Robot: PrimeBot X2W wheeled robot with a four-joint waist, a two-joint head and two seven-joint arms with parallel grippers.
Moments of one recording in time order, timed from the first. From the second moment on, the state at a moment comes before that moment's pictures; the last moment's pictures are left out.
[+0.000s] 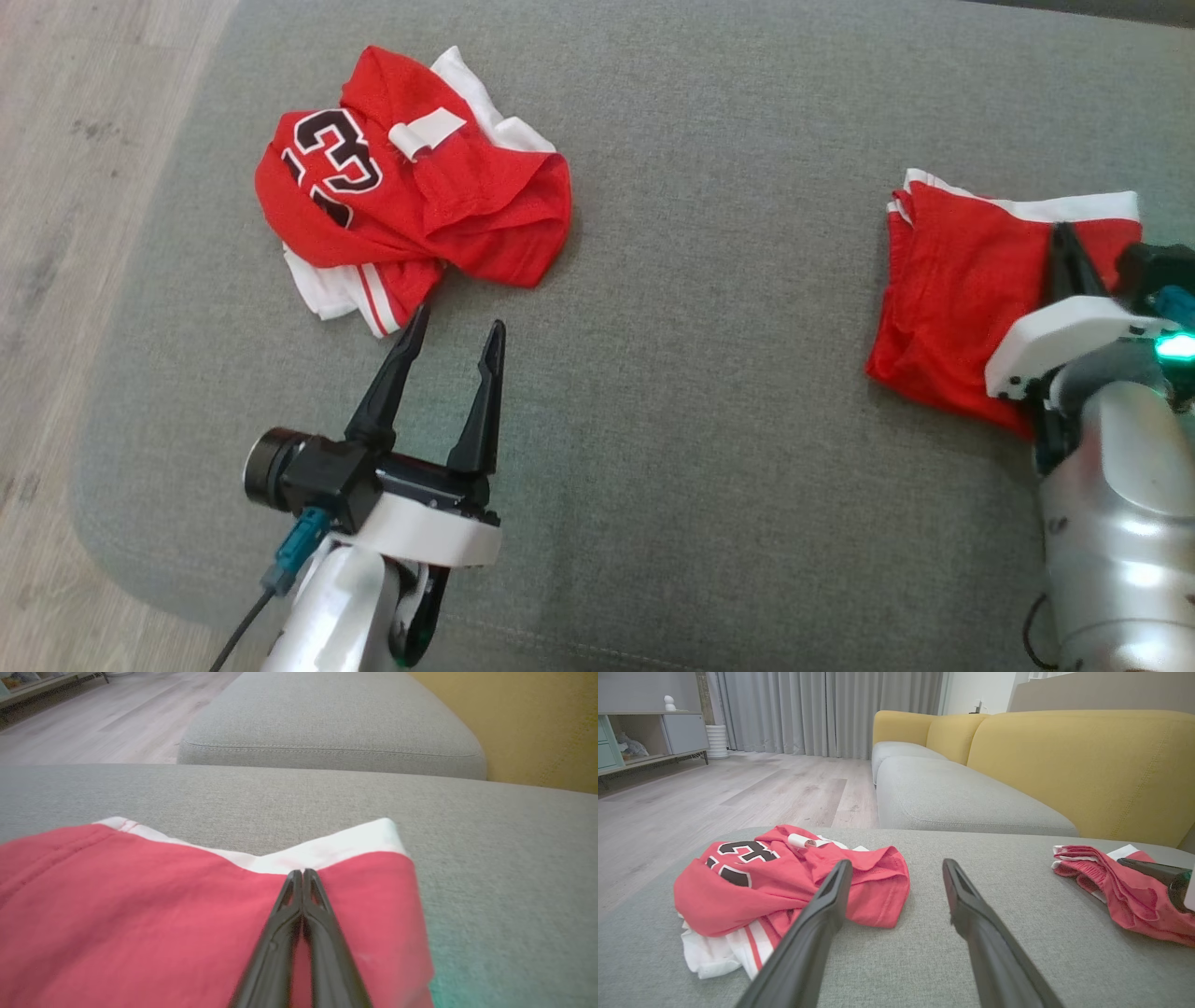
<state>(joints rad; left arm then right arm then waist) -0.21 0.05 -0.30 0.24 -0.19 -0.10 -0.26 -0.59 -0.05 -0.39 0.81 -0.27 0.12 -0.14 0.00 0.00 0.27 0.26</state>
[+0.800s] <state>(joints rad) -0.22 0.05 -0.30 0.25 -0.19 -0.09 -0.26 -0.64 -0.06 0.02 0.94 -0.02 0.12 -0.24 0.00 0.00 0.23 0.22</state>
